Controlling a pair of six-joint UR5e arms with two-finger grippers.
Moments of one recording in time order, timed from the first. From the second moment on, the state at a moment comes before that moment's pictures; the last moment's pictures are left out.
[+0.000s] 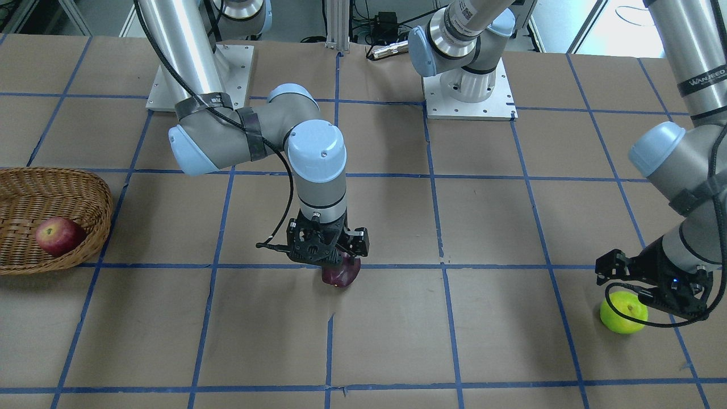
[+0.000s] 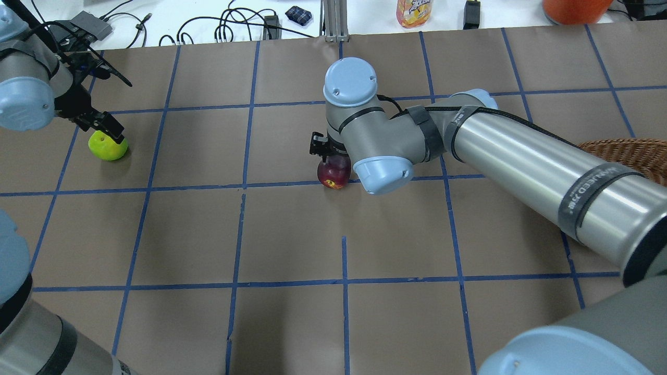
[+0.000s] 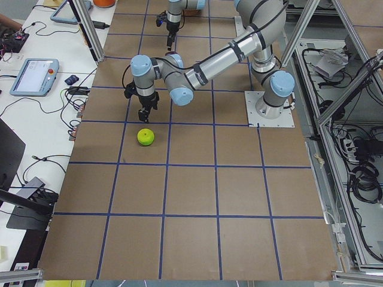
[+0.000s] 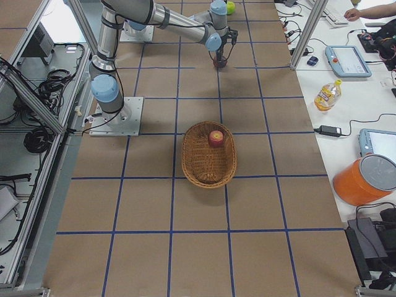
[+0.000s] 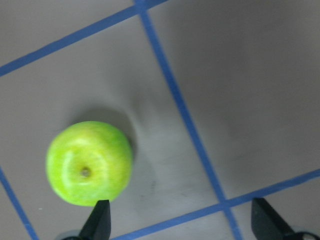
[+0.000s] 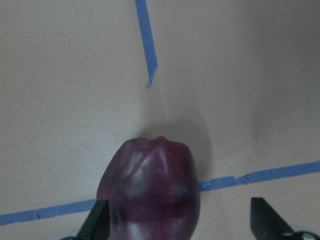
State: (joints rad) left arm -1.13 -2.05 -1.55 -1.07 1.63 0.84; right arm 1.96 -1.07 1.67 -2.30 -1.57 0.57
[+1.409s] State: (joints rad) left arm -1.07 -2.23 -1.47 -1.02 1.60 0.86; right arm 1.66 -1.28 1.63 -1.90 -1.58 0.28
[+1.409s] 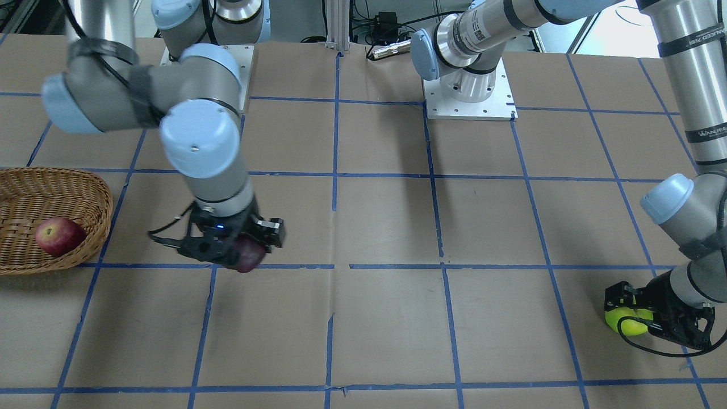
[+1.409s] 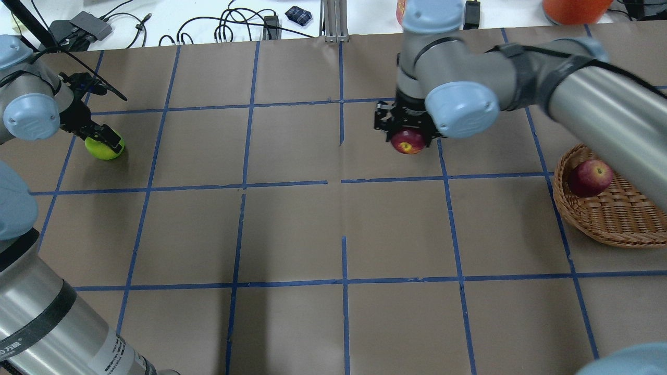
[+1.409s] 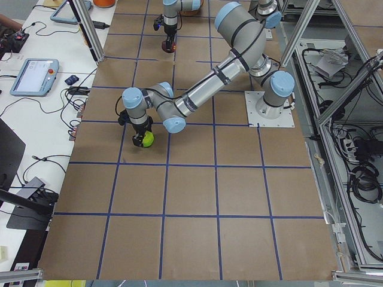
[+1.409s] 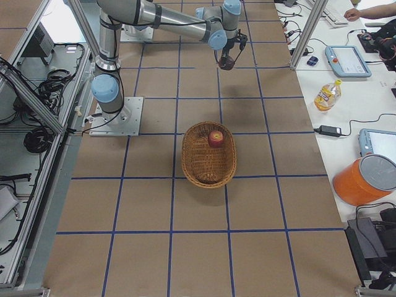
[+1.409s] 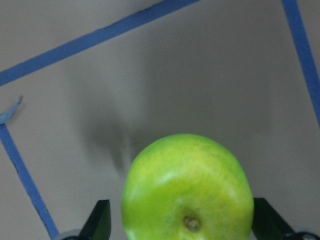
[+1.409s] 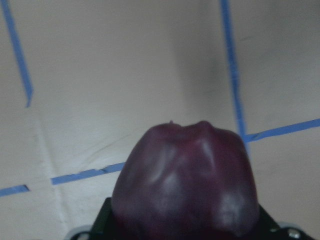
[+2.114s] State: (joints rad) left arm -1.31 -2.06 -1.50 -1.31 1.56 0.55; right arm 1.08 -1.38 1.70 -1.96 -1.61 -0.70
